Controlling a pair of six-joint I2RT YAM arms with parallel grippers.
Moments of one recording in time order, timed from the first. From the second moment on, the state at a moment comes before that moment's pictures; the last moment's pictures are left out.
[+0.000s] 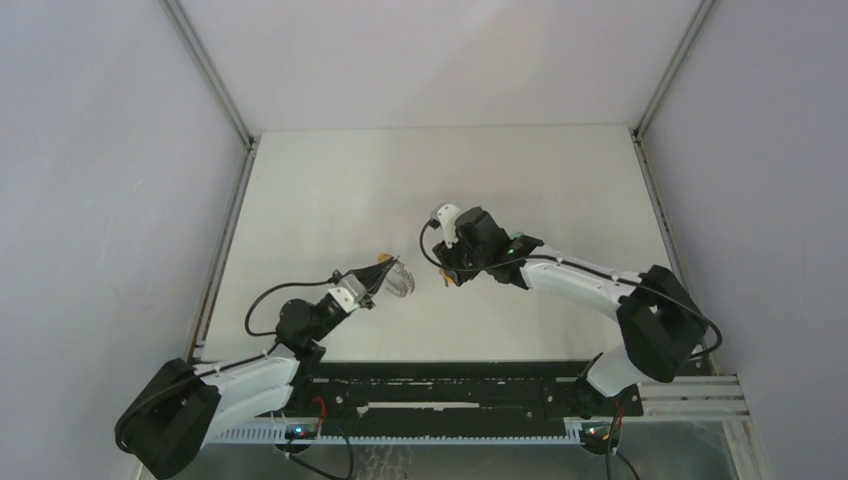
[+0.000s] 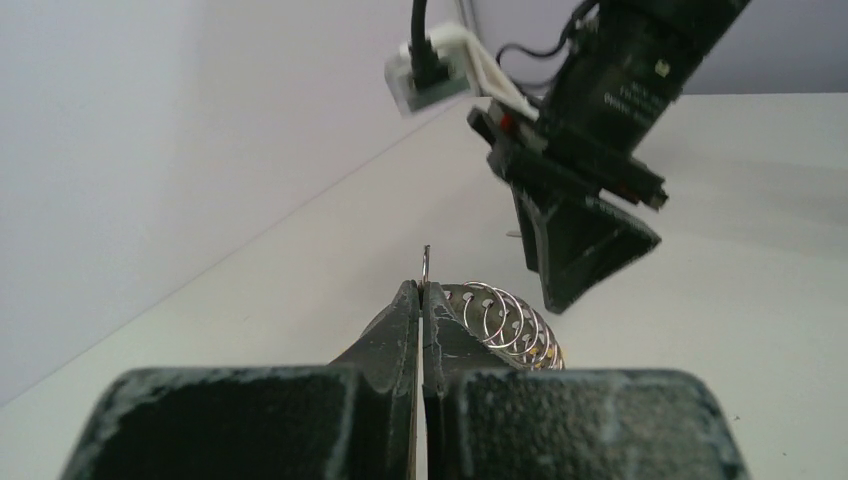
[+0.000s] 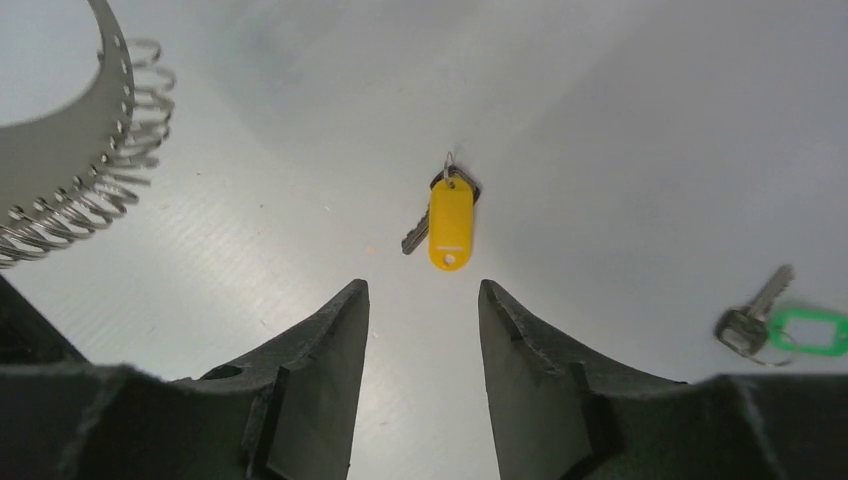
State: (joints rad) left arm -0.62 0.94 0.02 1.21 0.28 0.19; right arm 0.78 1.48 0.97 -0.27 -0.06 -0.03
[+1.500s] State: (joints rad) left arm -0.61 0.90 0.02 1.16 0.20 0.20; right arm 0.79 1.80 1.00 -0.02 0.01 -0.08
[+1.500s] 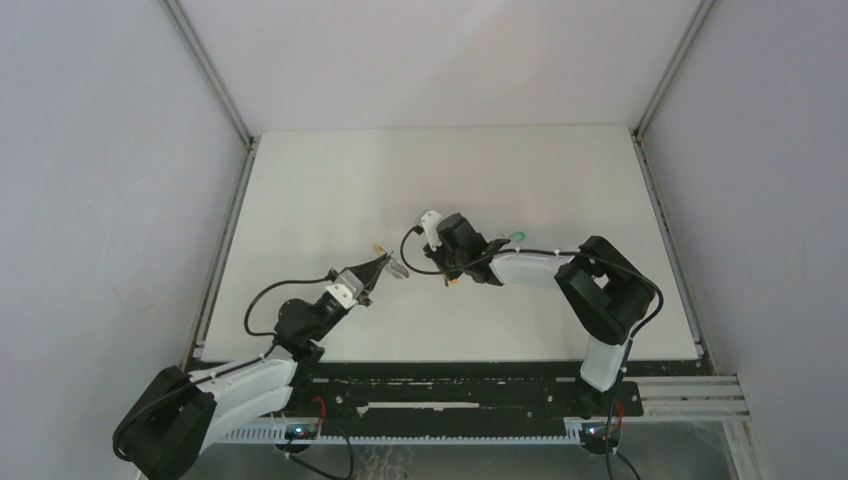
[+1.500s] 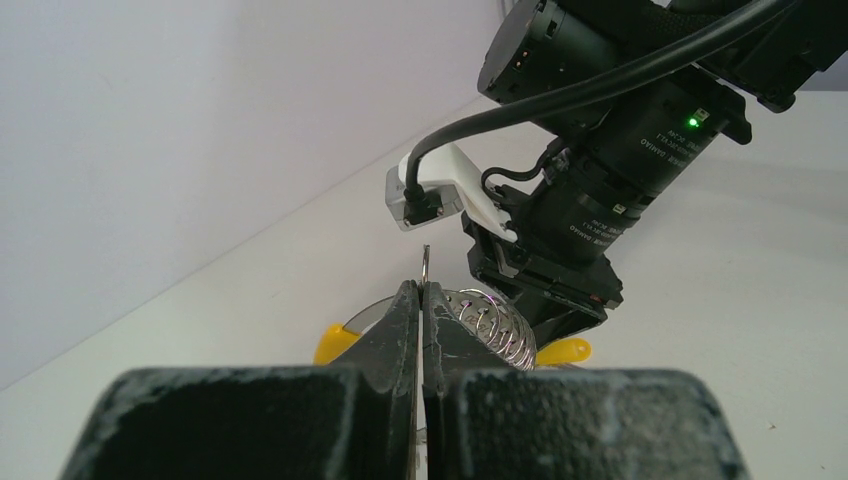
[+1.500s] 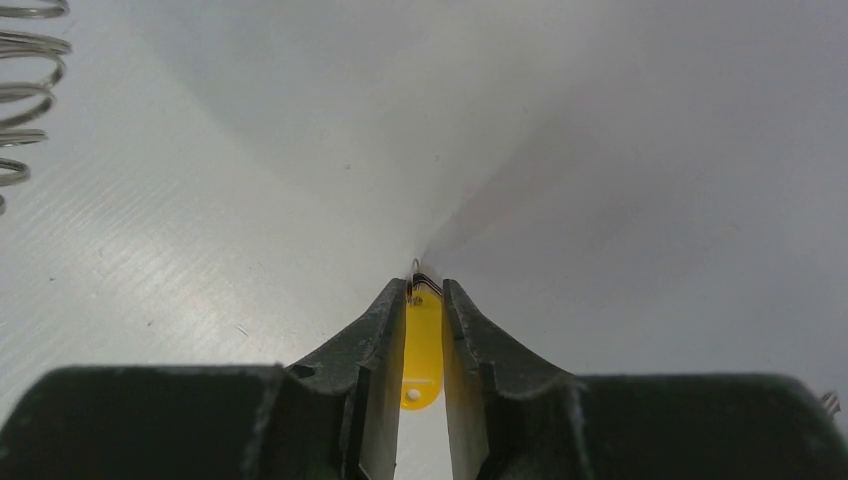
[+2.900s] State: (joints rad) left arm -0.61 0.92 0.02 1.19 0.22 0.19; right arm 0.78 1.79 1.01 -0.08 -0.02 -0.12
